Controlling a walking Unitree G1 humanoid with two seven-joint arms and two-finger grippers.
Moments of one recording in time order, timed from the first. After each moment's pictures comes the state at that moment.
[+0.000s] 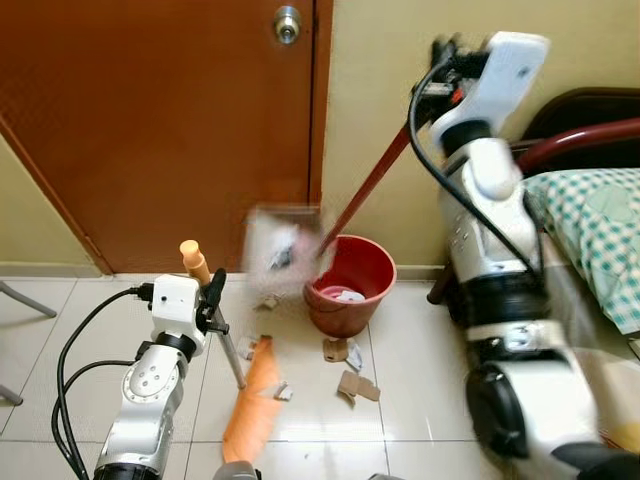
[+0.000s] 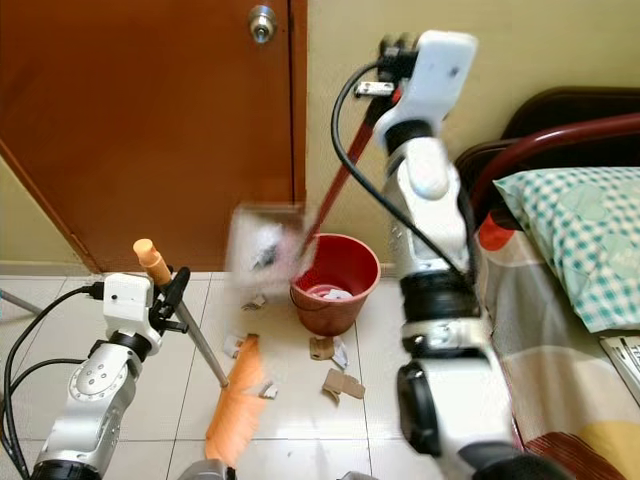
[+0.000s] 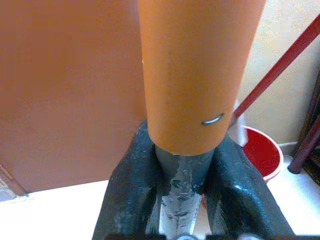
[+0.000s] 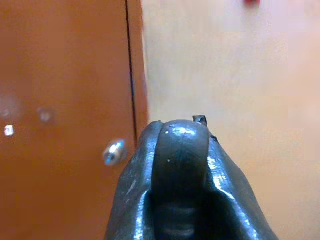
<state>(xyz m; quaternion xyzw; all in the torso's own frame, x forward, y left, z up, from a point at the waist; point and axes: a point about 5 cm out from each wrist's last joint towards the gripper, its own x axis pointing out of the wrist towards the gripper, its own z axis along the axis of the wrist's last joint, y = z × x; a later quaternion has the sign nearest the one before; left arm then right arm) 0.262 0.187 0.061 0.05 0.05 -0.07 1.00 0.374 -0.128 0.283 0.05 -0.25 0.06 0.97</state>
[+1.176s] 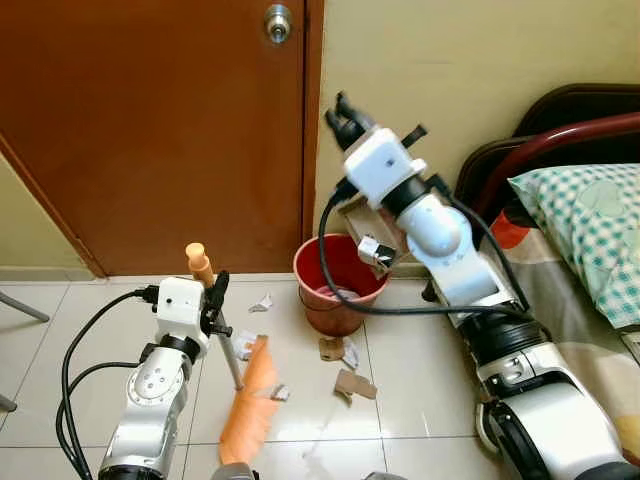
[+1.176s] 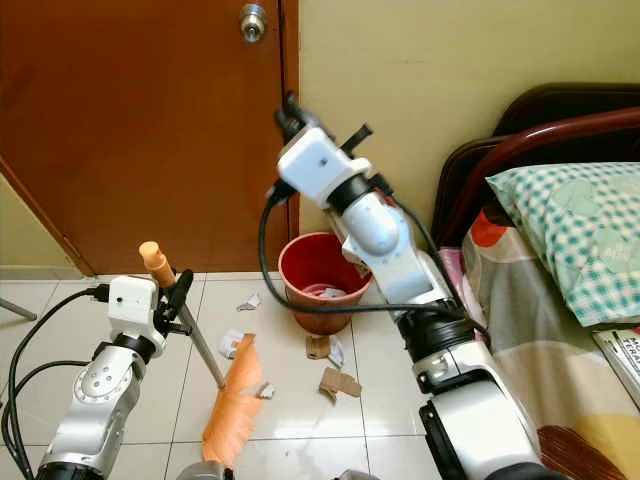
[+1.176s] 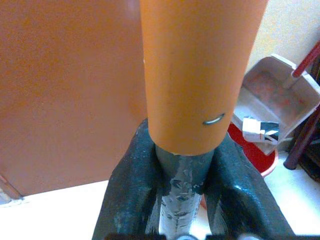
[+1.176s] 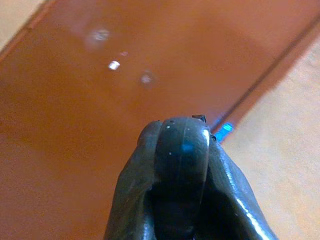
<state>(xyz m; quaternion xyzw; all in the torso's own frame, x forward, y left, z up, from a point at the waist) 0.261 0.182 0.059 0.05 0.05 -0.07 0.99 0.344 -0.064 0.226 -0.30 -0.31 0.25 0.87</state>
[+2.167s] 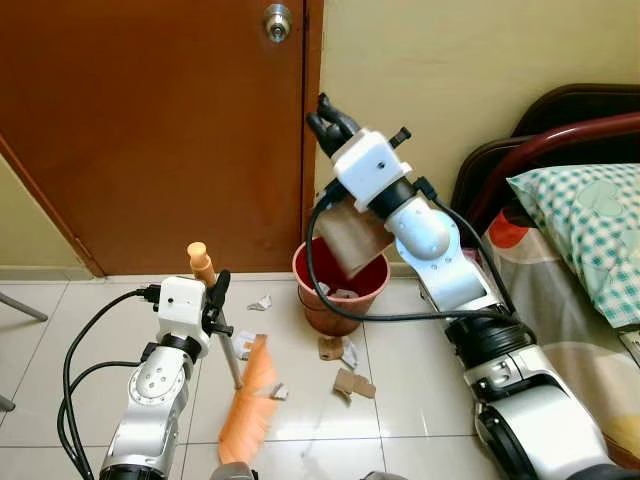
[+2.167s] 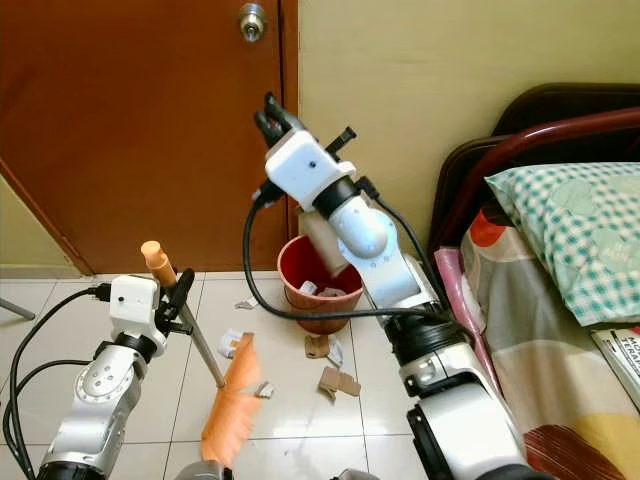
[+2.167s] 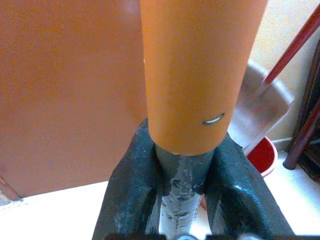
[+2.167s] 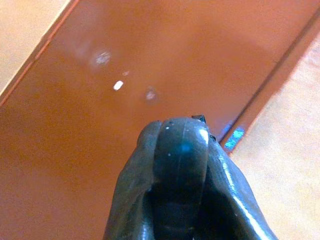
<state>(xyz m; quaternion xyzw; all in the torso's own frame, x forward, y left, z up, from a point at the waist) 0.261 0.181 0.059 0.05 0.05 -0.07 0.99 0.340 -0.054 0.235 -0.22 -0.32 0.26 0.88</state>
